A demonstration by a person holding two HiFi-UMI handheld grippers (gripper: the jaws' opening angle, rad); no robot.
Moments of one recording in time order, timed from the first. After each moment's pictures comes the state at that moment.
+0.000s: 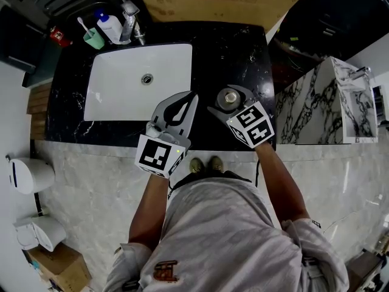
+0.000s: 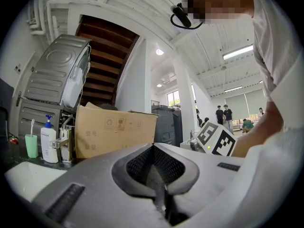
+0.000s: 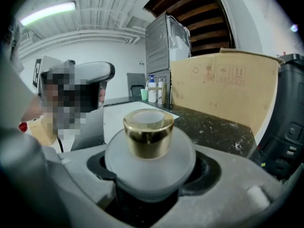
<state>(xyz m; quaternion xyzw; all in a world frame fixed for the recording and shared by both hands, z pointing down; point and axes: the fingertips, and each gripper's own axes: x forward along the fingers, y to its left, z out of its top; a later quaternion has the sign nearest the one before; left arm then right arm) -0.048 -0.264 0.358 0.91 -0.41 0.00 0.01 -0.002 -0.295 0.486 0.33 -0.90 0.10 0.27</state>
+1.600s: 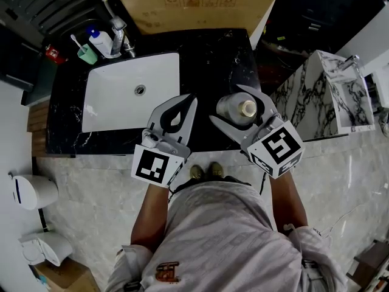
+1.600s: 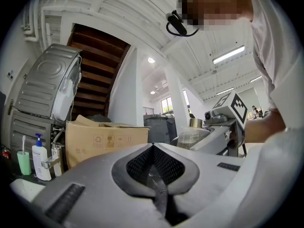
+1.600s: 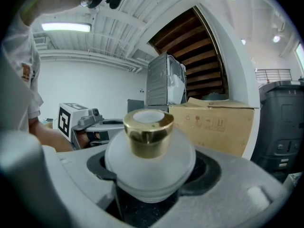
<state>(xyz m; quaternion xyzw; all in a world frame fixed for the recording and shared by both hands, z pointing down) -0.017 -0.239 0.303 0.92 -0.39 -0.02 -0.03 0.031 -0.236 0.323 0.36 -0.92 0.02 0.12</state>
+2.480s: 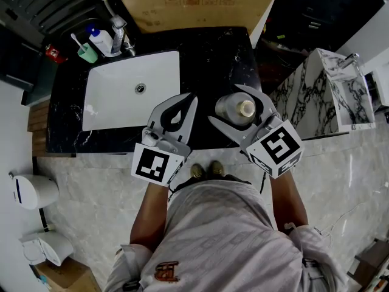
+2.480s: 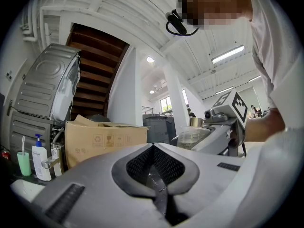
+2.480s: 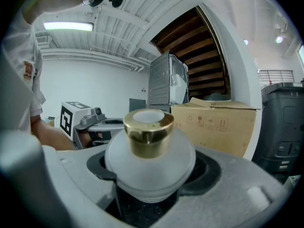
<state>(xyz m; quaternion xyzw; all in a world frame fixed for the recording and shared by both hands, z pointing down) -0.017 -0.235 0.306 0.92 -0.38 -0.01 -0.03 0.026 -0.229 0.324 0.35 -0.93 0.01 0.13</state>
